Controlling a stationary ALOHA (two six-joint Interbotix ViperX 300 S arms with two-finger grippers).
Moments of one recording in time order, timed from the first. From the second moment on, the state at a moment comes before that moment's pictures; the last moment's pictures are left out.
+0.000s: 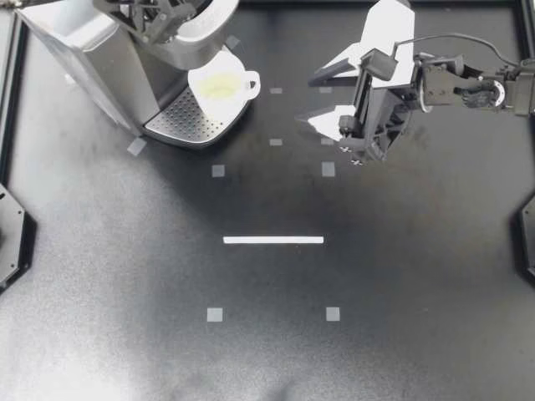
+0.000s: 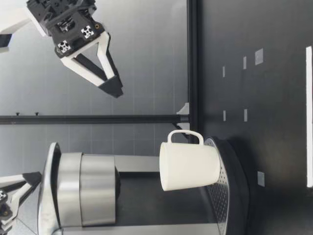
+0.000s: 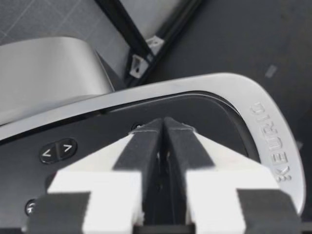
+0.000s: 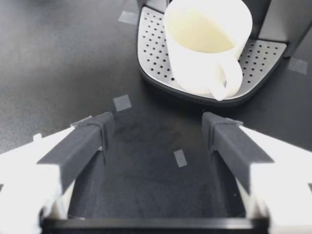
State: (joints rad) left arm 0.38 -0.21 0.14 0.44 0.98 -0.27; right arm -0.35 -0.21 0.68 0.77 0.12 -0.78
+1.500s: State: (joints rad) left arm 0.23 -0.60 0.75 0.40 -0.05 -0.35; right arm -0.19 -0.30 0.73 0.82 0.00 -0.71
